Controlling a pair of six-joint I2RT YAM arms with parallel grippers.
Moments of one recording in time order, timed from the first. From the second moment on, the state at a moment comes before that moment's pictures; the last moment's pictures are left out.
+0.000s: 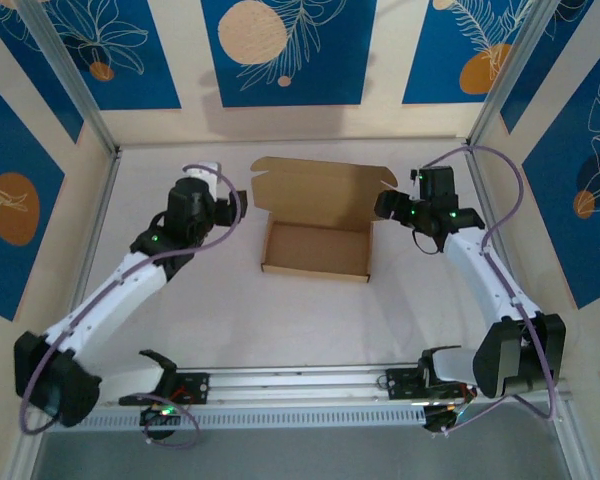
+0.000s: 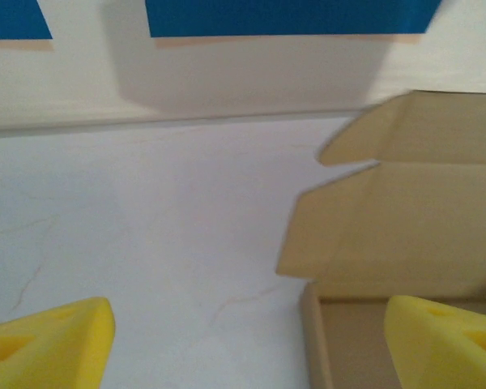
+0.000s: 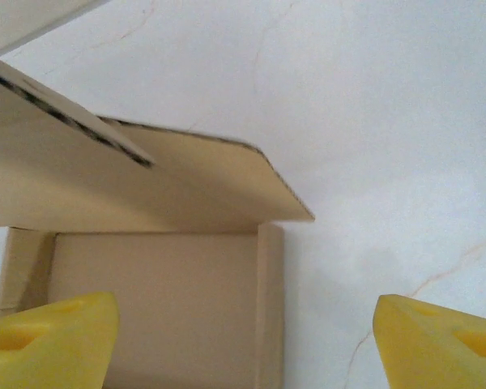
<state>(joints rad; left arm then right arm) -0.45 1.22 1.01 -0.23 -0.24 -0.20 0.14 1.27 1.03 -0.53 -0.09 0.35</state>
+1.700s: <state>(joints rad) -0.22 1.78 1.06 0.54 0.63 -0.21 0.12 1.49 1.10 -0.31 -0.31 -0.03</state>
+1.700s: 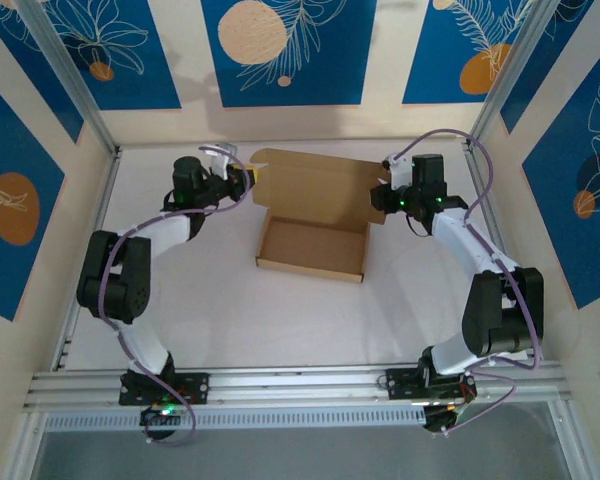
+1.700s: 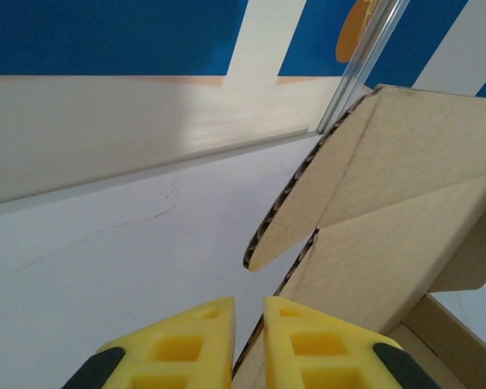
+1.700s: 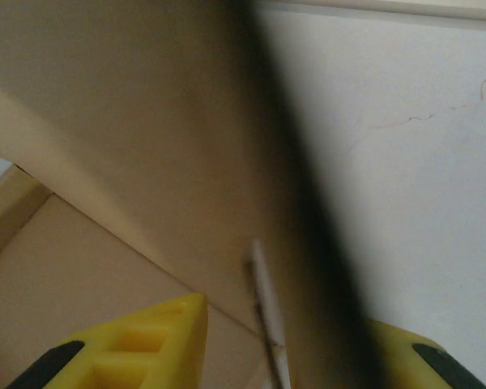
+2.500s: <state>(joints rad) -0.27 1.65 0.82 0.69 0.59 -0.29 0.22 1.34 0.88 -0.14 -0.26 0.22</state>
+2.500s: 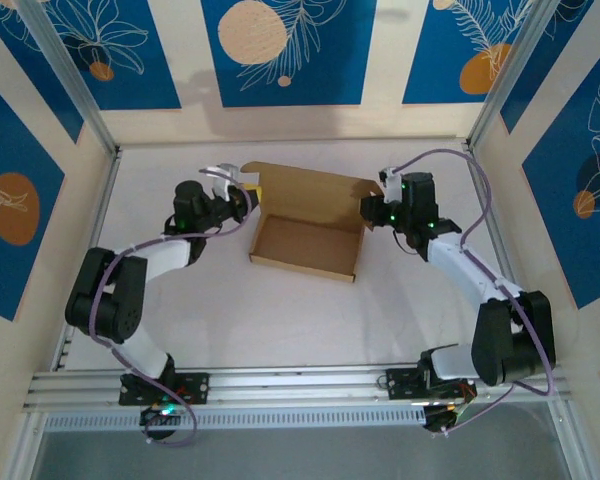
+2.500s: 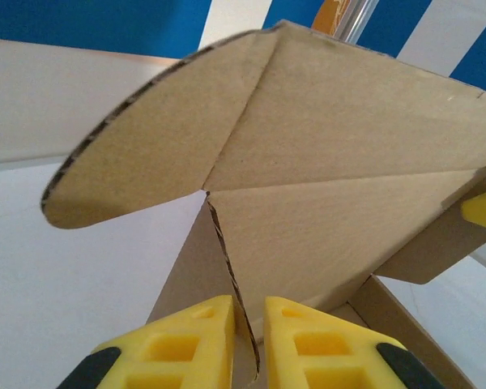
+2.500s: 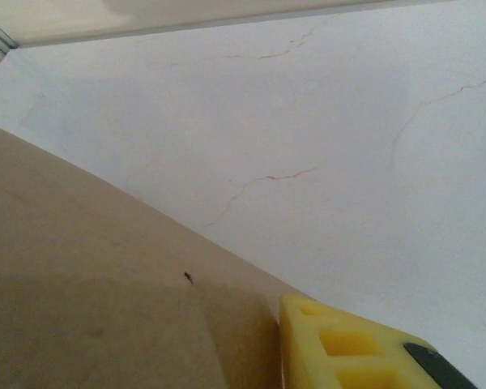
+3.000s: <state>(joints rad) -0.29 1.58 0.78 0.65 0.55 -0.27 0.31 1.32 0.89 -0.12 -0.10 0.35</state>
